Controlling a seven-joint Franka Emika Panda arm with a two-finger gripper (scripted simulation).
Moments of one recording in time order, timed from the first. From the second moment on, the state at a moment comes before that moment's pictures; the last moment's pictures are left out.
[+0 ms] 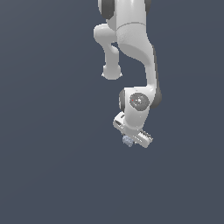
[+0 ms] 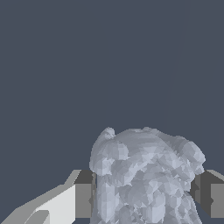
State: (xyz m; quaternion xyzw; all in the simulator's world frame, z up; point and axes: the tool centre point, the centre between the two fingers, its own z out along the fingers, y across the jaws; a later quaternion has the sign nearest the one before) arm 0.030 0.094 0.040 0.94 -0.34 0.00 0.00
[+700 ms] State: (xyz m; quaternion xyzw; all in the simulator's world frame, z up) arm 0.030 0.093 0.042 0.94 -0.33 0.00 0.00
